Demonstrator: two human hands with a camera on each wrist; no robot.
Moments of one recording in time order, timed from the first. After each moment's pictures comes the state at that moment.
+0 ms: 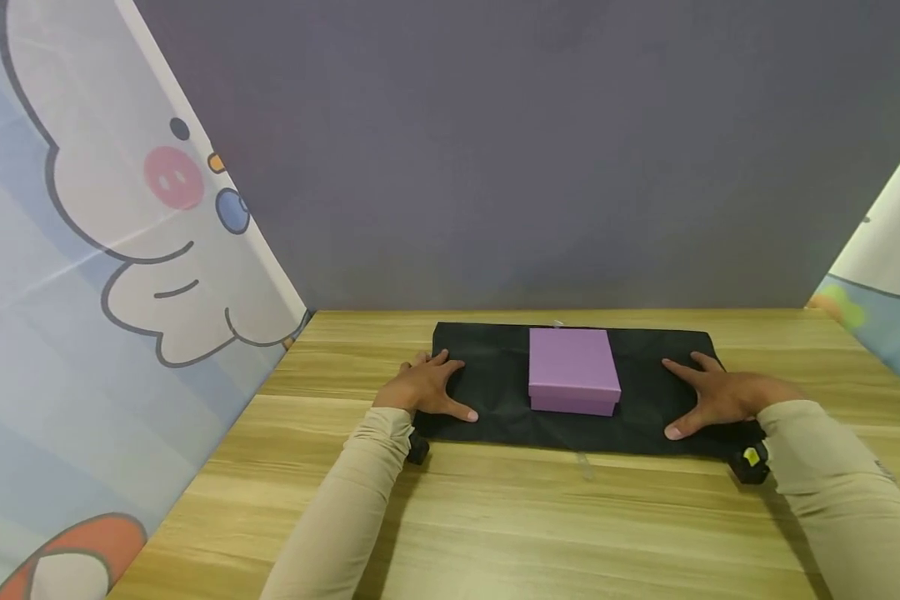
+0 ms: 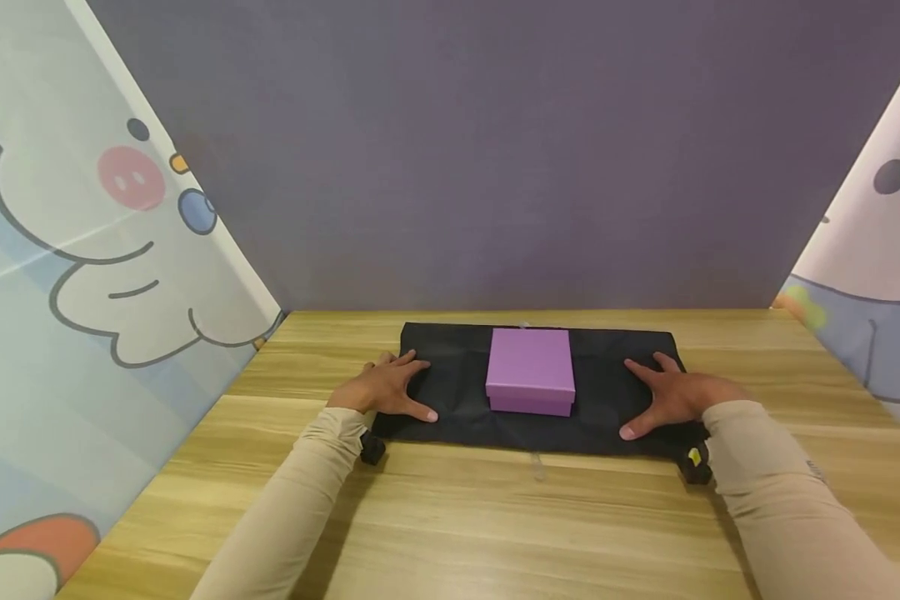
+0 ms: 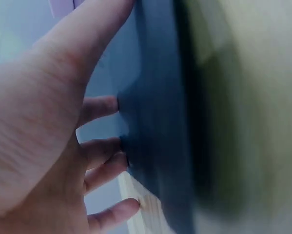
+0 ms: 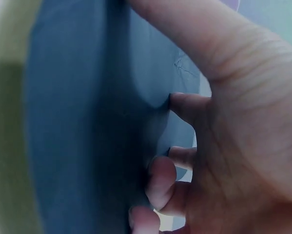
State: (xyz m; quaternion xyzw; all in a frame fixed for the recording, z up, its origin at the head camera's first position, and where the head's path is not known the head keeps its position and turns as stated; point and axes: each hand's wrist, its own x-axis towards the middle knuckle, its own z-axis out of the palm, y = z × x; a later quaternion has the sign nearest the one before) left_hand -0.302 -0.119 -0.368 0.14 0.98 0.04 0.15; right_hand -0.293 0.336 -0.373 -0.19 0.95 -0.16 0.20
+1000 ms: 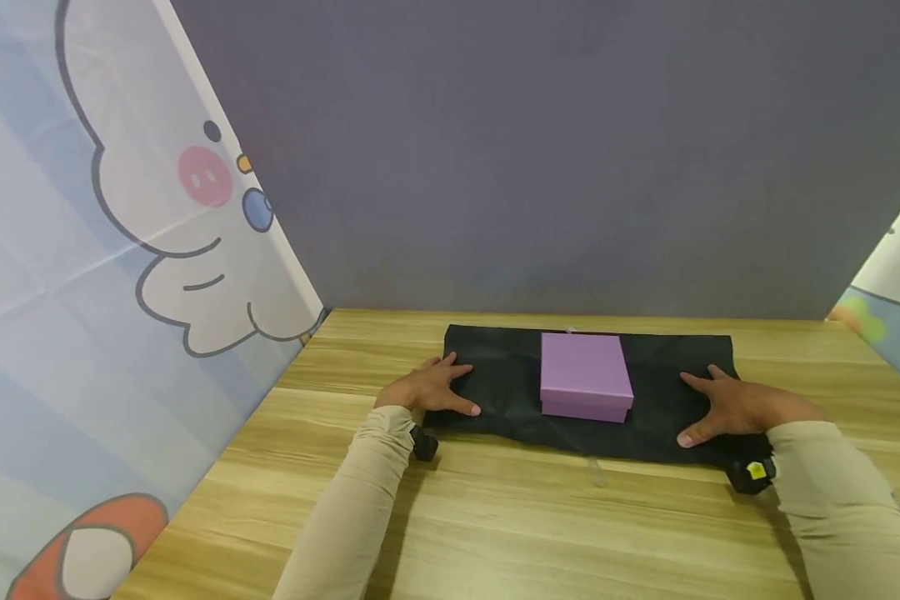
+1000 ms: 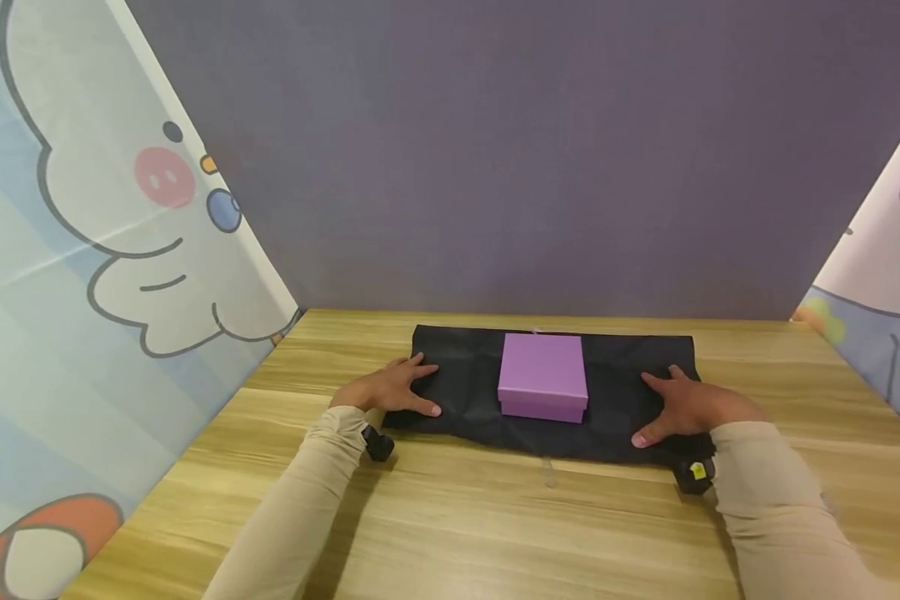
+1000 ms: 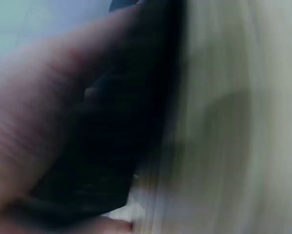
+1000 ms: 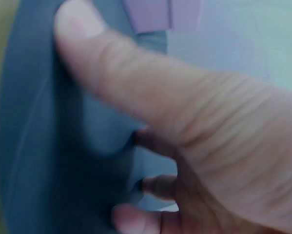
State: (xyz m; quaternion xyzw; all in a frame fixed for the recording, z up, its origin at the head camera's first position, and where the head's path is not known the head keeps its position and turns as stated) left_hand -0.298 -0.135 -0.364 0.13 0.96 0.17 0.18; right_hand -0.291 0.330 -0.364 -0.19 0.95 -0.14 0.18
